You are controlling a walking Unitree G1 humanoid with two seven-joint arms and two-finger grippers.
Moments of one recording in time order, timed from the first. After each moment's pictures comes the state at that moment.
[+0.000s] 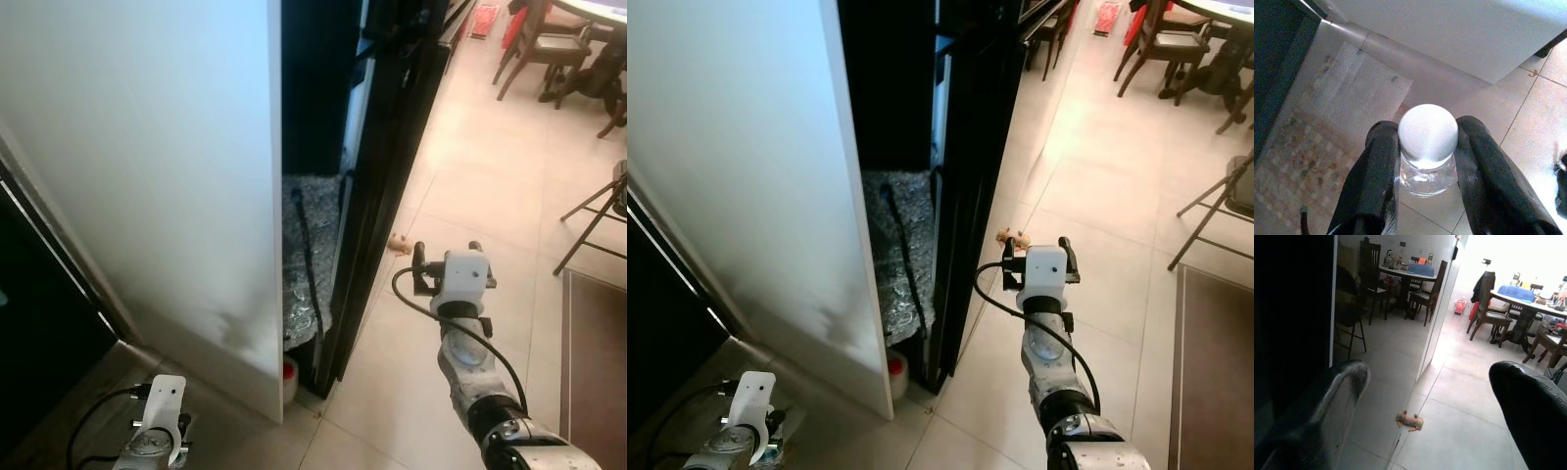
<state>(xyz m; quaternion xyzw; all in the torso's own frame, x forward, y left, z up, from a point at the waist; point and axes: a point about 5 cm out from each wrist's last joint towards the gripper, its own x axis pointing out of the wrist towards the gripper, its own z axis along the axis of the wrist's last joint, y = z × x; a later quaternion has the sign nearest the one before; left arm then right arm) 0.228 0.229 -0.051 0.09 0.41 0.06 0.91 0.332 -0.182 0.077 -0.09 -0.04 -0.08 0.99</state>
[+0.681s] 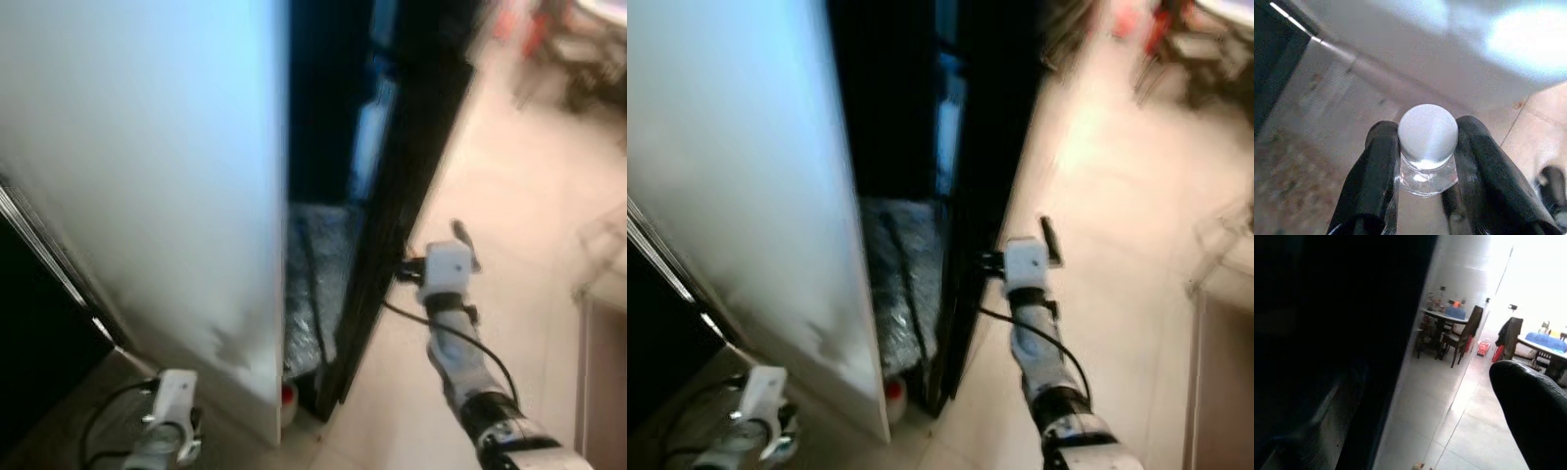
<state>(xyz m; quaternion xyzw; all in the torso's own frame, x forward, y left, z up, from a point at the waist) 0.235 0.215 -0.049 0.08 0.39 0.05 0.92 0.337 -0.167 0.100 -0.11 -0.12 -0.05 0.99</state>
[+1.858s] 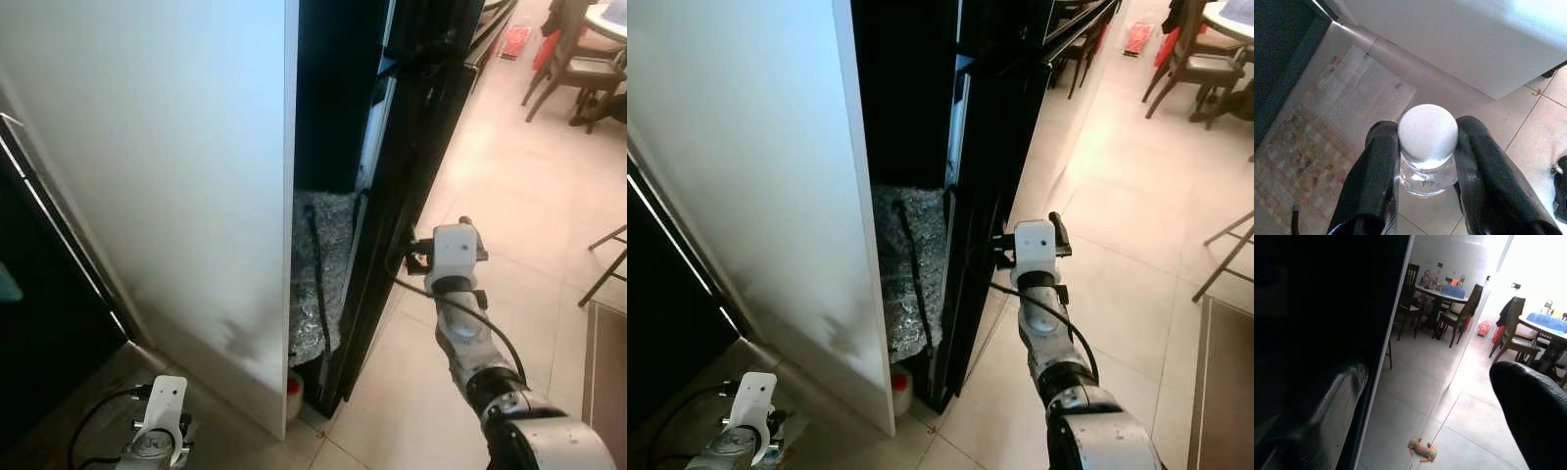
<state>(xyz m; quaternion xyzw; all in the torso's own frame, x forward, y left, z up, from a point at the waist) 0.227 0.228 -0.052 0.09 0.40 0.06 0.91 0.357 -0.179 0.104 -0.11 -0.04 -0.06 0.99</state>
